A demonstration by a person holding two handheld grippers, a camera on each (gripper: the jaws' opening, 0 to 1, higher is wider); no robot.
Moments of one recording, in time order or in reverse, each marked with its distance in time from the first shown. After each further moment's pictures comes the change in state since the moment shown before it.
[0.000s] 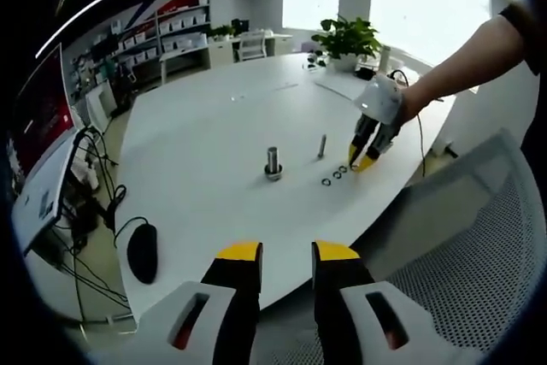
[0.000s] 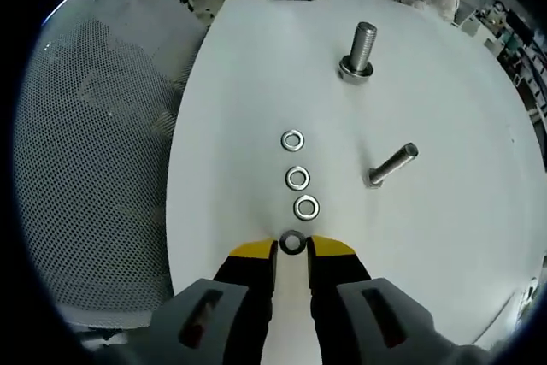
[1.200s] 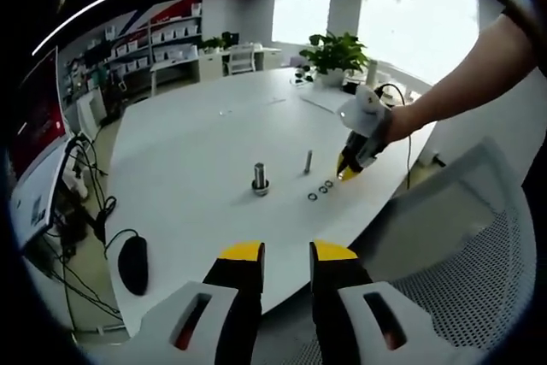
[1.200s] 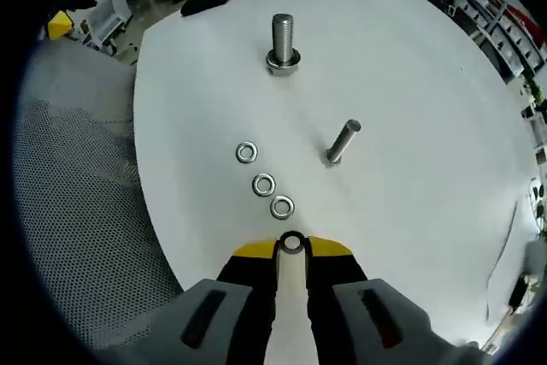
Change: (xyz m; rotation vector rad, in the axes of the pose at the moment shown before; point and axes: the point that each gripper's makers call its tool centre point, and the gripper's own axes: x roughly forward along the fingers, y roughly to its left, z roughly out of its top) left arm -0.002 -0.010 0.012 0.001 -0.072 -0.073; right arm -0.020 -0.011 0.002 0.417 0.024 -0.189
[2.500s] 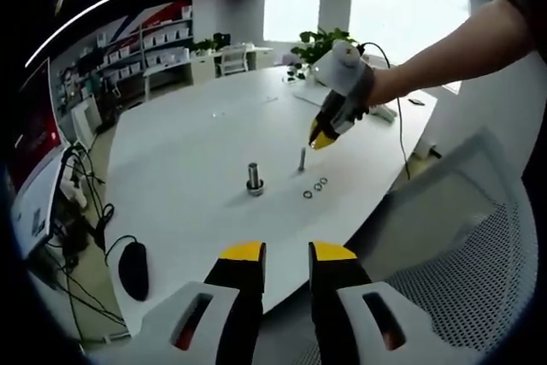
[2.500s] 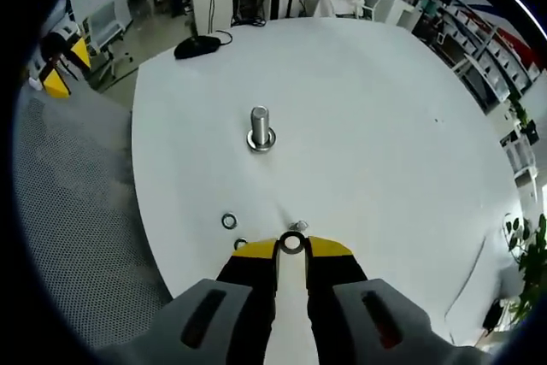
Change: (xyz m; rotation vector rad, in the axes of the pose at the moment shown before) left arm 0.000 -0.006 -0.002 0.055 0.006 -0.006; right arm -0.032 -0.027 0.073 -0.075 -0.113 -0.073
